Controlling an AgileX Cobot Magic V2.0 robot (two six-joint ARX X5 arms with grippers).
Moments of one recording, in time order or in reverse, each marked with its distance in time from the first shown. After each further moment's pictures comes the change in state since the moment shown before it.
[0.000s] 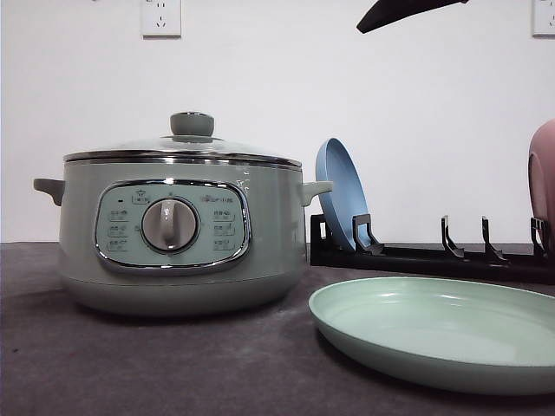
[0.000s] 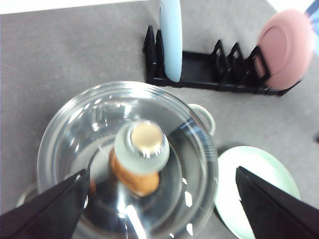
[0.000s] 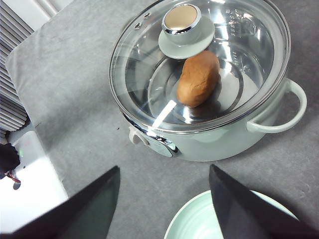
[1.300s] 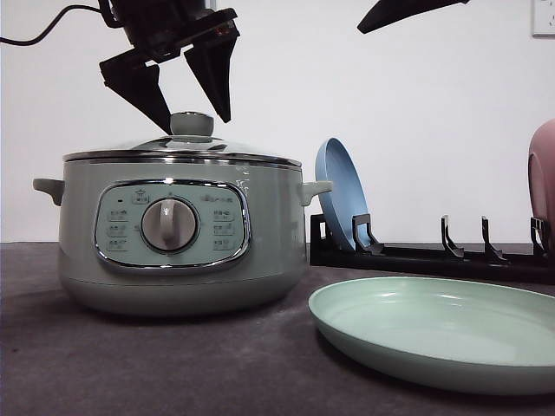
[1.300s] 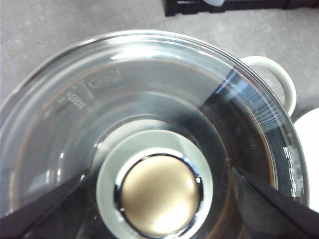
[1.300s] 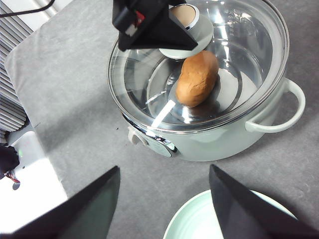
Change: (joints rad) left_arx -0.149 0.378 0.098 -0.008 -0.207 0.069; right_arx 0.000 0.000 0.000 0.000 0.001 0.000
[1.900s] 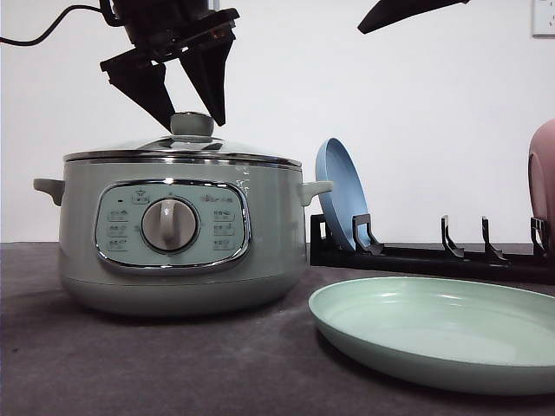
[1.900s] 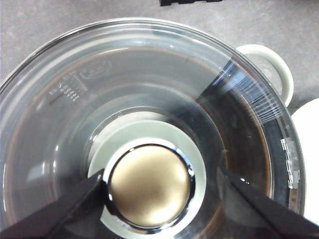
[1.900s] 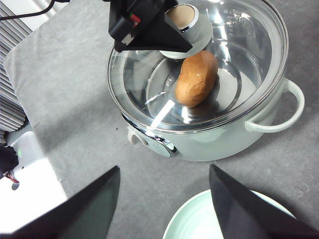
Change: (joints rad) left_arx -0.009 0.000 0.000 -0.025 -0.011 0.000; right_arx 0.000 0.000 0.000 0.000 0.003 0.000
